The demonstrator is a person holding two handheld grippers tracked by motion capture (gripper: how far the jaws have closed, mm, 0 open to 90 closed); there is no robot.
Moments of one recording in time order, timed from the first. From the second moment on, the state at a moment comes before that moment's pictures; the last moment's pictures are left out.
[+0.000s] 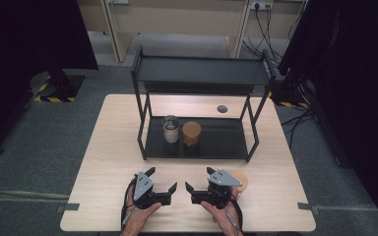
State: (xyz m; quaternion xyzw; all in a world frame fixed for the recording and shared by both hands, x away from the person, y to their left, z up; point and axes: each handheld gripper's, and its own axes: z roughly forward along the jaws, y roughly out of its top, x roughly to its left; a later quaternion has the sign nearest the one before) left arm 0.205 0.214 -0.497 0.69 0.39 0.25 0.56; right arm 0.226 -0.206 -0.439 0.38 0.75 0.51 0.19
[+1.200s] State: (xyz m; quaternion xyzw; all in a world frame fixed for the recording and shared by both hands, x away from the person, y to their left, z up) left arm 0.205 0.214 -0.497 0.69 0.38 0.25 0.56; right arm 0.213 -0.217 -0.434 0.38 0.74 0.52 0.19
